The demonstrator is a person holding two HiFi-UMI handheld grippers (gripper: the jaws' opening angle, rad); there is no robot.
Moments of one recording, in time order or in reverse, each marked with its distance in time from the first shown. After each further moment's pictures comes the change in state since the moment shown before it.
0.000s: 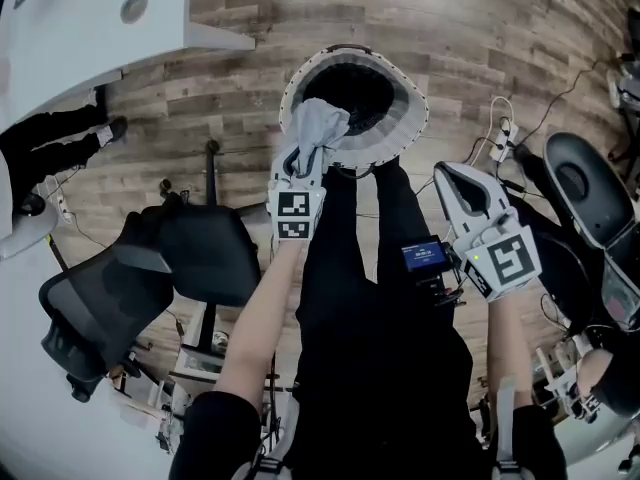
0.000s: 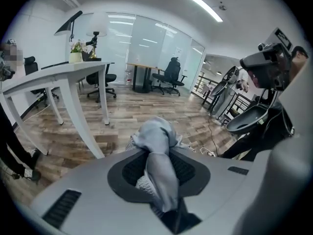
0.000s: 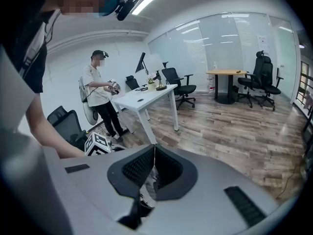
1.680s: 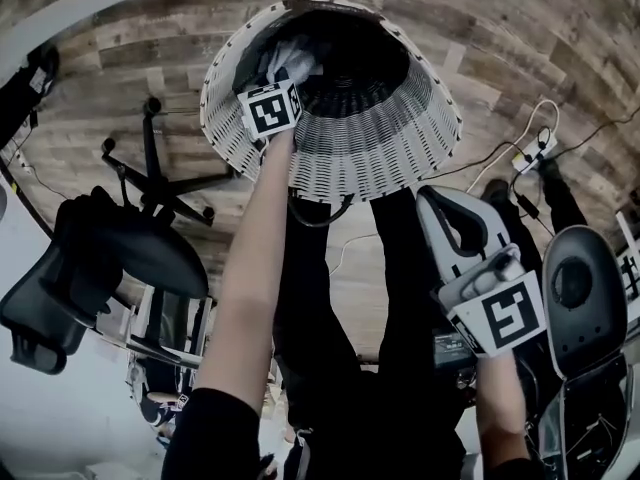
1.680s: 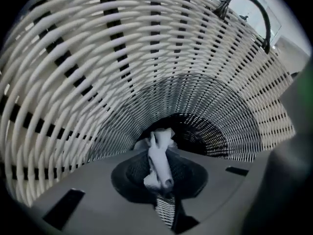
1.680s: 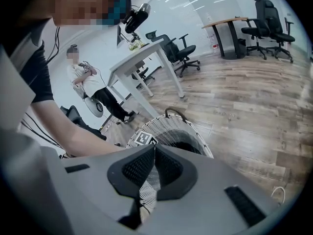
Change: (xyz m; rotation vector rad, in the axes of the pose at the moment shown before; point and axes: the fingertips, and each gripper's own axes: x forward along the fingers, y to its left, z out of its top) left arm 0.332 0.109 -0.259 -0.440 0.480 0.353; right arm 0.185 -0.120 -0.198 0.202 0.237 0.241
